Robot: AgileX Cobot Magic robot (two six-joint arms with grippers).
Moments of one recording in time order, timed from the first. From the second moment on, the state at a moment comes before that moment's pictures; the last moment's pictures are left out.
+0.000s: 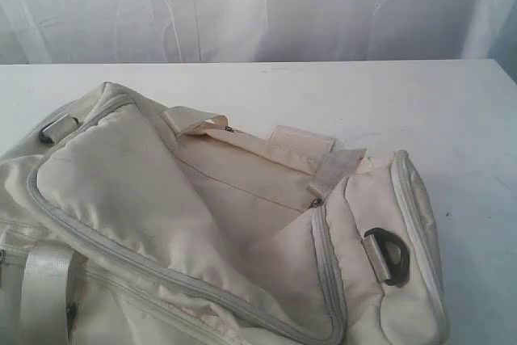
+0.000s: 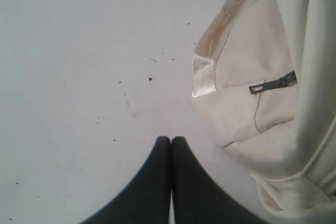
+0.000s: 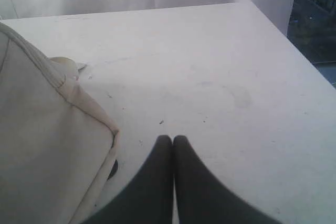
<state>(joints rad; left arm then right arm) 0.06 0.06 0.02 -0.10 0.47 0.10 0.15 0.01 -0.01 -0.08 0.36 0.11</state>
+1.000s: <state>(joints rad) 0.06 0.06 0.02 -0.10 0.47 0.10 0.15 0.01 -0.01 -0.08 0.36 0.11</state>
